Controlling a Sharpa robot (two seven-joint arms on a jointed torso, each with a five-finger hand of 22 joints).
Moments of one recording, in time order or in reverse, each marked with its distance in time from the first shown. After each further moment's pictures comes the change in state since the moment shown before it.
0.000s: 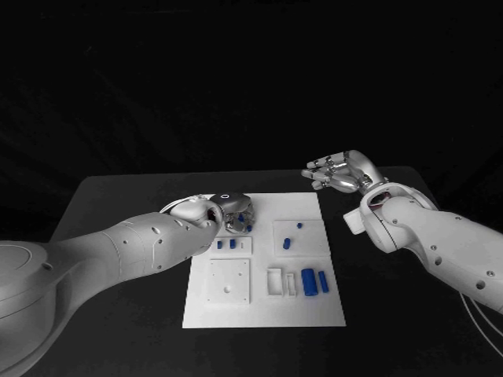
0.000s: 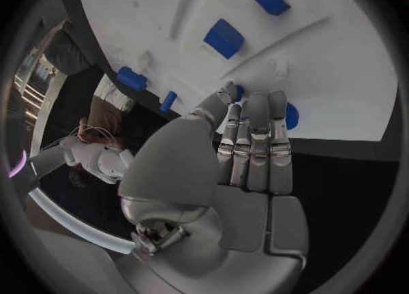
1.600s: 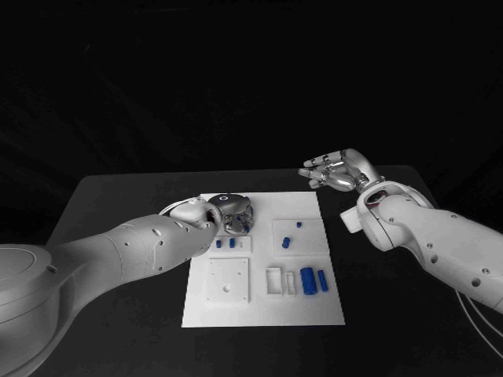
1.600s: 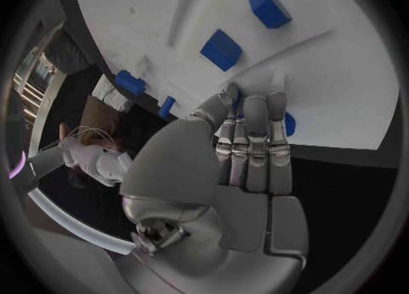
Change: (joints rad) left arm -0.015 0.012 0.000 -0.027 0.008 -0.002 0.008; left_hand 0.012 0.059 0.043 -0.010 -0.033 0.088 -0.019 -0.003 -0.001 0.128 -0.043 -0.007 0.002 0.089 -0.035 0.047 0.037 -0.008 0.000 -0.032 0.138 0.002; right arm 0.001 0.008 0.000 -0.003 -0.001 0.000 0.000; right_hand 0.000 0.000 0.000 0.000 0.000 0.000 0.000 0.000 0.000 0.000 0.000 0.000 0.000 0.000 0.000 0.000 0.000 0.000 0.000 0.000 0.000 0.000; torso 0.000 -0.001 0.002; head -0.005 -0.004
